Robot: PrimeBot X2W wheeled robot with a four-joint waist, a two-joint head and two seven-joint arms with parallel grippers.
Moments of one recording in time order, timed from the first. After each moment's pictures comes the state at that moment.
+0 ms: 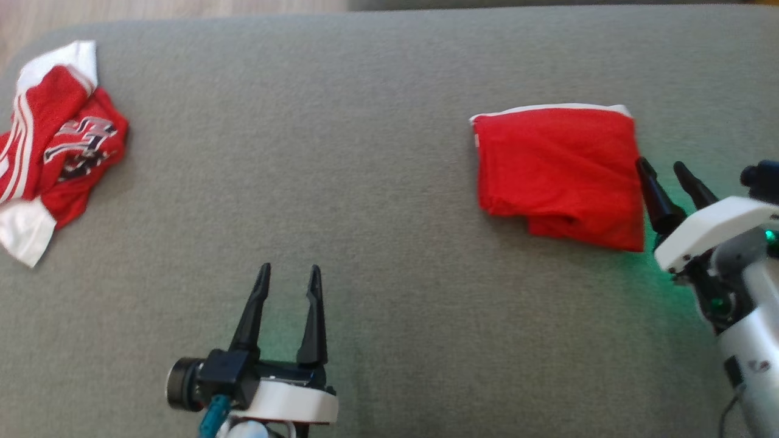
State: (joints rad) left arm -0.03 0.05 -0.38 0.14 -0.26 0.11 -0.25; right arm -0.45 -0.36 0.24 0.59 0.72 0.13 0.07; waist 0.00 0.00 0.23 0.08
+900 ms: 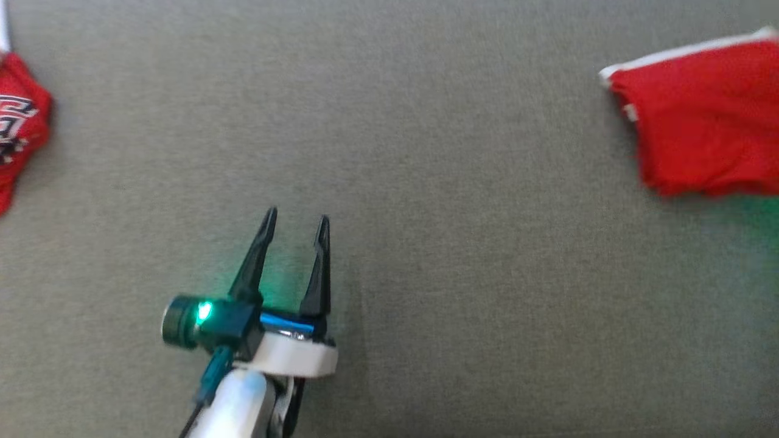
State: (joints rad) left arm -0.15 0.05 -0.37 0.17 -0.21 0.06 -0.25; right arm -0.54 -0.68 0.25 0.57 0.77 0.13 0.25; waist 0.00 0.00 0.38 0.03
